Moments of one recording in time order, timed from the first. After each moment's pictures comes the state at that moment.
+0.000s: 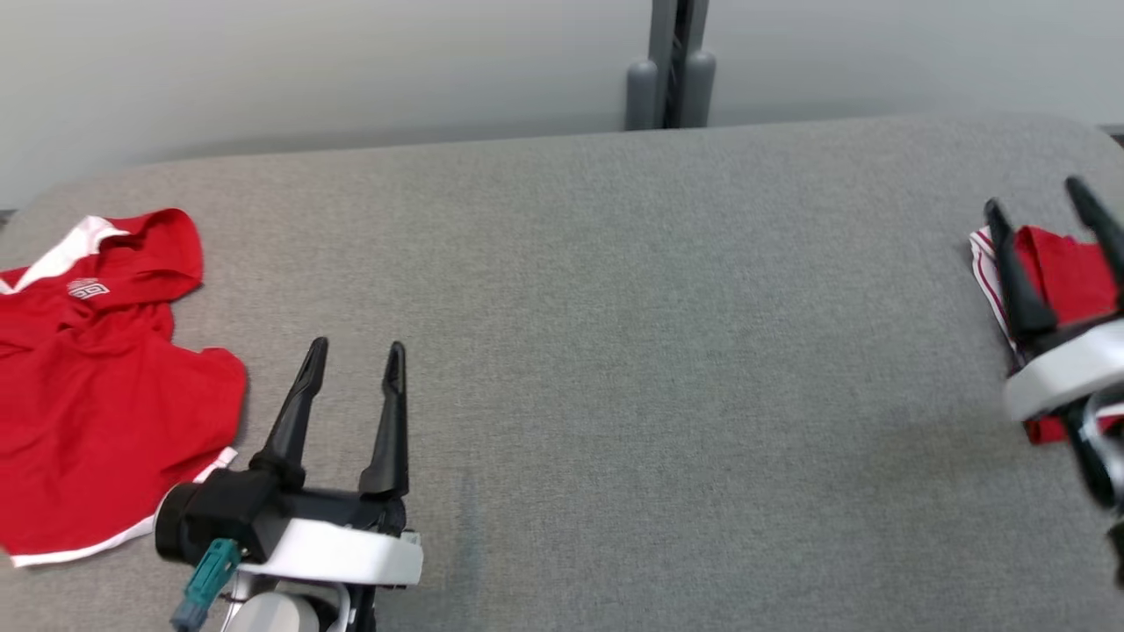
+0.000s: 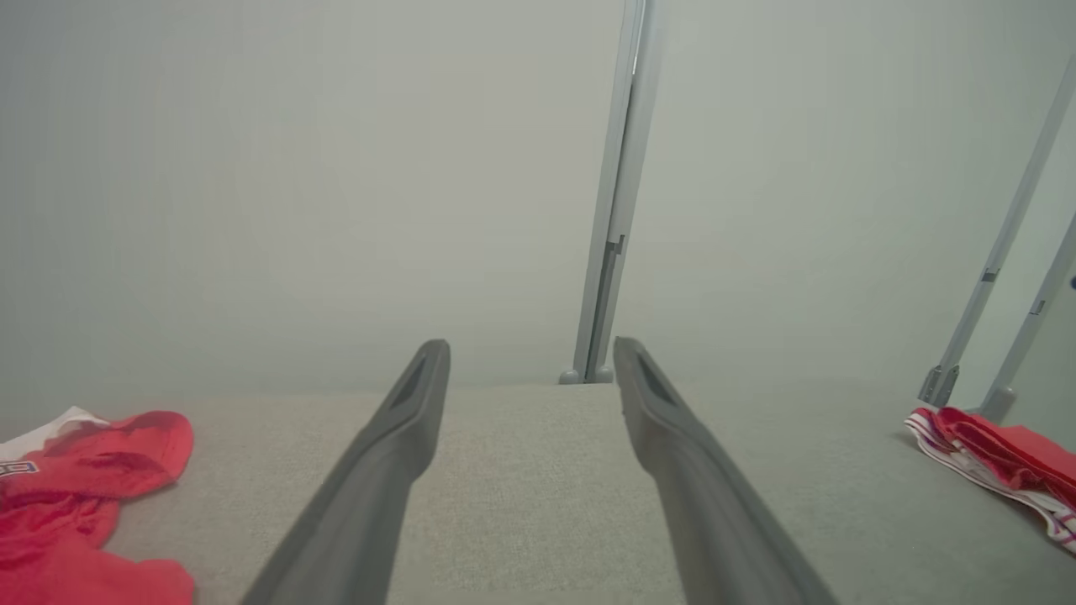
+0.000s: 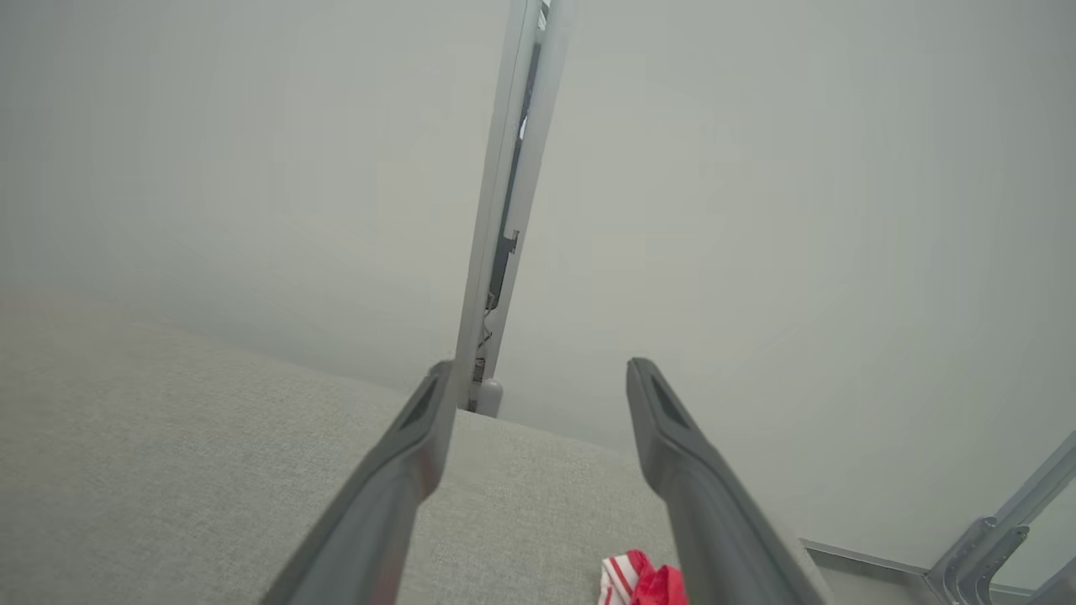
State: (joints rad) left arm -0.10 0.05 -0.18 0.04 -0.24 0.03 -0.26; right arm -0.54 -0.44 0.23 0.50 0.27 0.13 -0.26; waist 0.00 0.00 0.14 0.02
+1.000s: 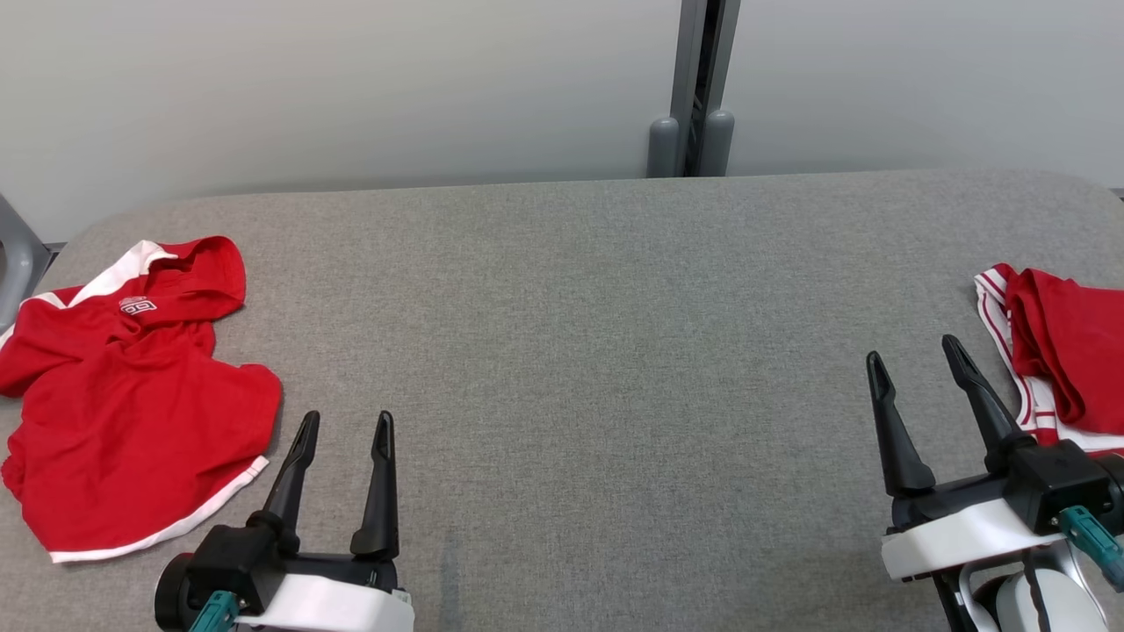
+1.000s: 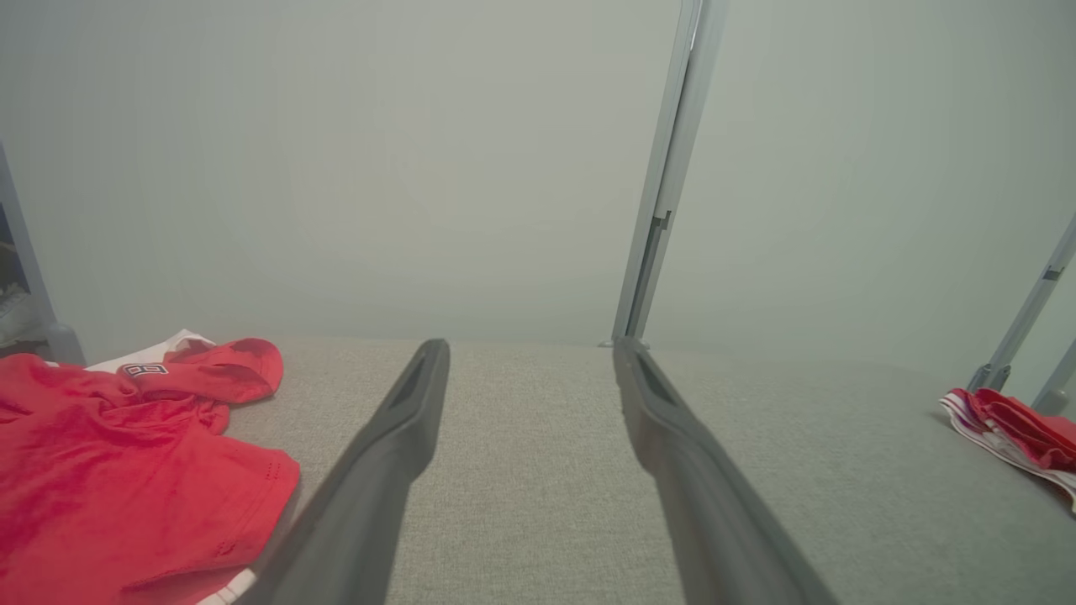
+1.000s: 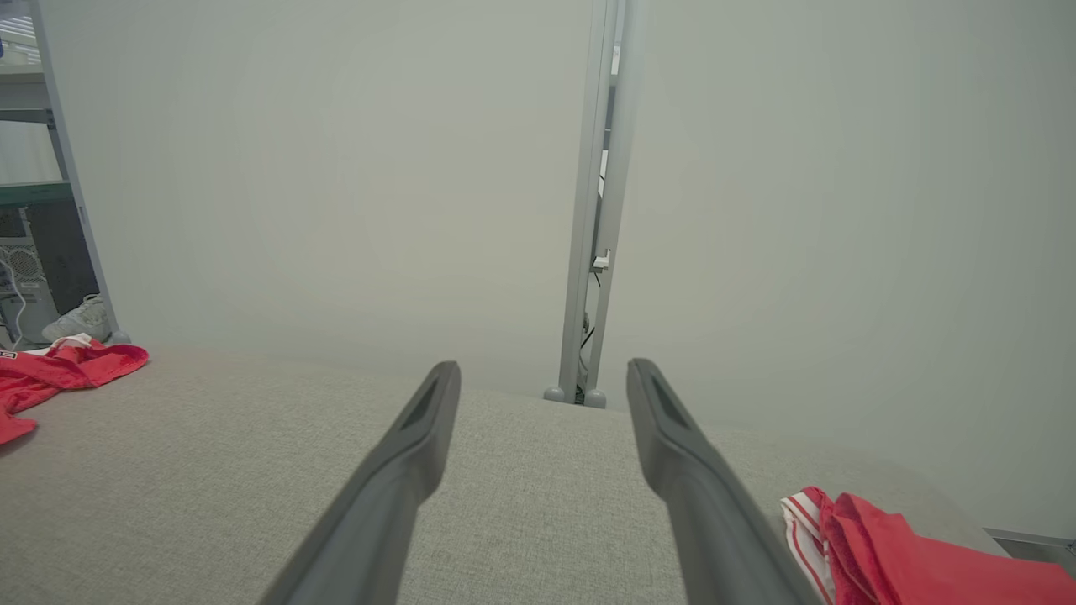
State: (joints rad) left arm 0.03 0.05 -0.15 0.07 -0.26 0.03 -0.26; right arm -0.12 -0.08 0.04 0.14 0.04 0.13 -0.26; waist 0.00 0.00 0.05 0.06
